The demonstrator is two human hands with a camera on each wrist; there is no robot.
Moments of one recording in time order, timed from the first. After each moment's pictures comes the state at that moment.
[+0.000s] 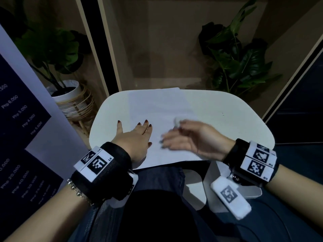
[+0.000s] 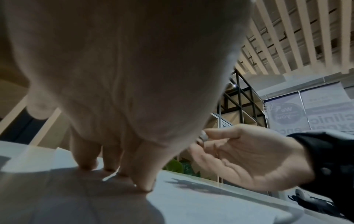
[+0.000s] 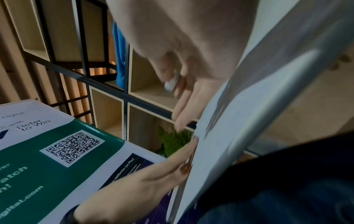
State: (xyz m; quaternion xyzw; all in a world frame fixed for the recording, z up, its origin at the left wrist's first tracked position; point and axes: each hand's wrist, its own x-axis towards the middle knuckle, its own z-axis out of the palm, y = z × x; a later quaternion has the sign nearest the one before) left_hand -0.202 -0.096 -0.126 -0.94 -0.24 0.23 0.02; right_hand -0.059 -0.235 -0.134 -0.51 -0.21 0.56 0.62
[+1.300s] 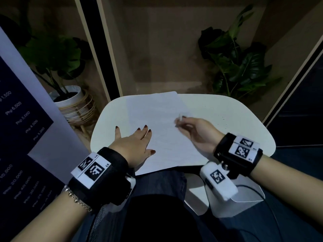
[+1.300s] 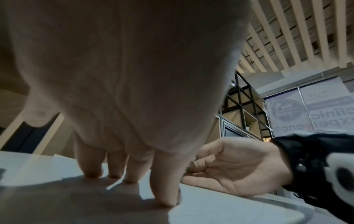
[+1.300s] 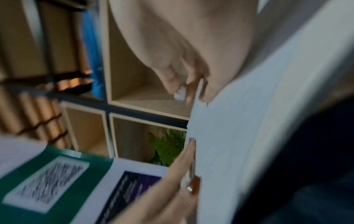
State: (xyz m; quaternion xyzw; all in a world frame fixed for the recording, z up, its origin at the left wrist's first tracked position) left_hand -0.206 -0.099 -0.111 -0.94 -0.24 0.25 0.01; right_hand -0.029 -0.204 -0.147 -0.53 -0.14 0.43 0.72
